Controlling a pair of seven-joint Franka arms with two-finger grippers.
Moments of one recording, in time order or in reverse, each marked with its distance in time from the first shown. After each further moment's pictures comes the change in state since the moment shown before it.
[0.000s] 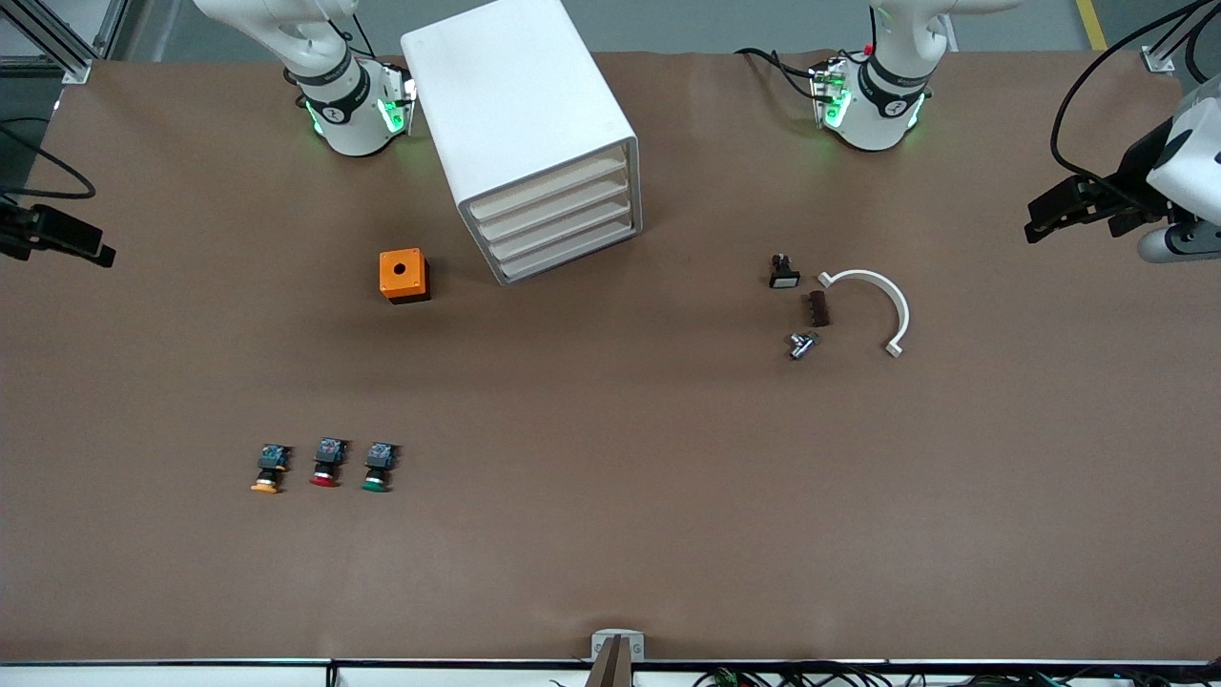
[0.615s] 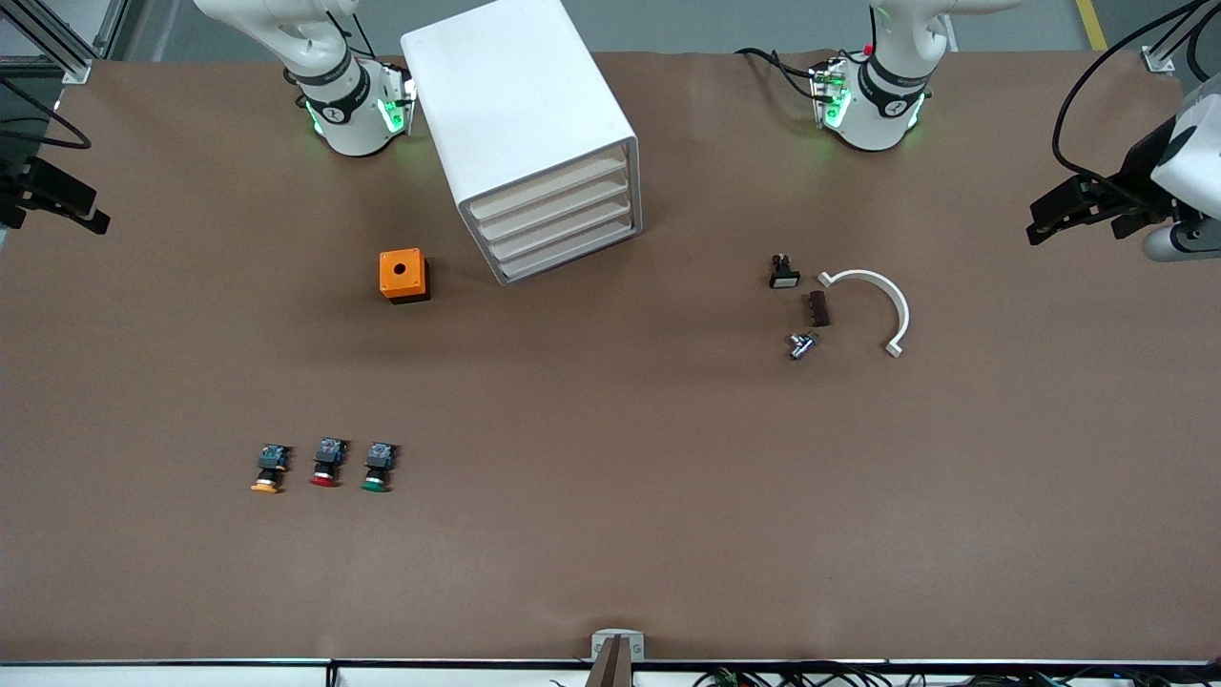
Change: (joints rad) left arm 0.000 -0.005 -0.001 0.006 0.000 0.015 0.001; right arm 0.000 -0.092 0.012 -0.071 0.000 0.027 -0.003
